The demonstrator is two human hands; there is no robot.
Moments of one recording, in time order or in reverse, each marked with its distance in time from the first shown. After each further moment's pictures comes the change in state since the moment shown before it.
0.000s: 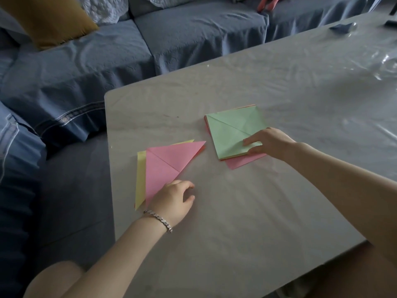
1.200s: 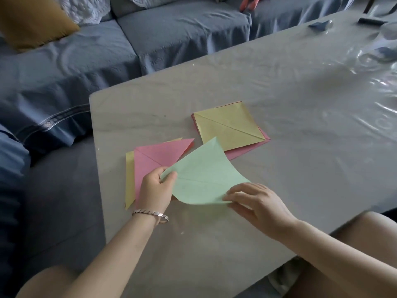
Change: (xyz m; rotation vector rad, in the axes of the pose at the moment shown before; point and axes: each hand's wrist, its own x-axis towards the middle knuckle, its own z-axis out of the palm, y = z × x) left_hand -0.004 0.021 -0.011 -0.728 0.319 -0.230; right_hand -0.142 -0.044 0.072 0.135 0.361 -0.503
